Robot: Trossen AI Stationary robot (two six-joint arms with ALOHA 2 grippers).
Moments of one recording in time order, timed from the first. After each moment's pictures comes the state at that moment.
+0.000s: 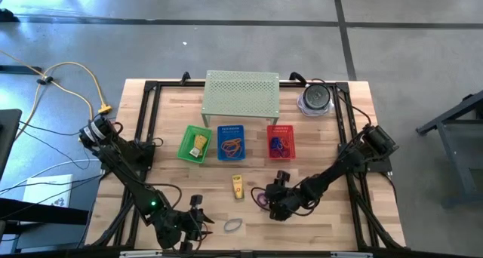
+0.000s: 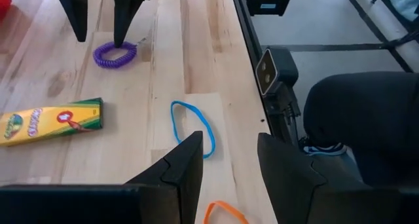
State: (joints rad) left arm -0.90 1.62 1.01 -0.05 -0.57 -0.59; right arm 0.59 1.86 0.96 -0.16 0.45 0.71
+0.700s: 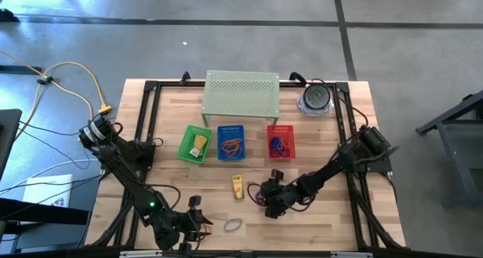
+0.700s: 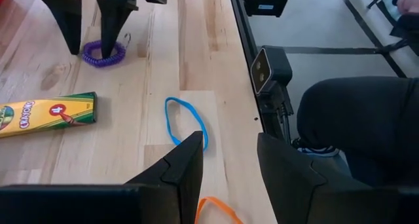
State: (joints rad) left arm -0.91 1.62 1.01 -0.05 -0.57 -0.63; right arm 0.54 1.96 0.93 0.00 0.39 0.65
